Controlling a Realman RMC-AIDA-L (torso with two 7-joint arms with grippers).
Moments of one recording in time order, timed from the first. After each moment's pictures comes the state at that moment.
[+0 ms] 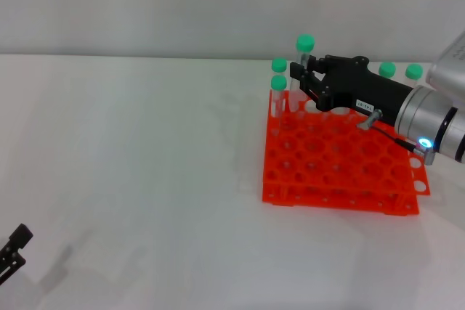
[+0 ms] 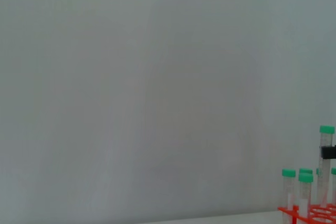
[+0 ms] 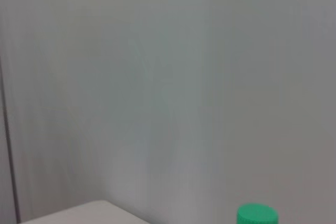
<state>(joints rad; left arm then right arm) -0.12 -2.08 2.83 -0.39 -0.95 1.84 -0.67 0.68 2.02 -1.68 -0.47 -0.59 -0.86 0.91</state>
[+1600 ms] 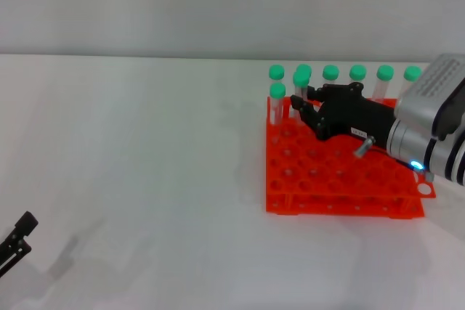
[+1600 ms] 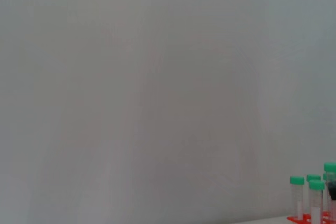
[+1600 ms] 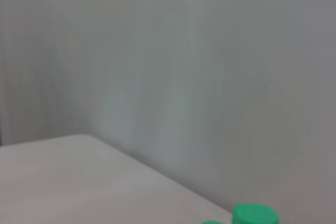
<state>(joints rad) -0.15 -2.08 2.84 -0.38 -0.97 1.83 -0.64 0.68 2.03 -1.76 -0.44 -0.59 -0.74 0.79</state>
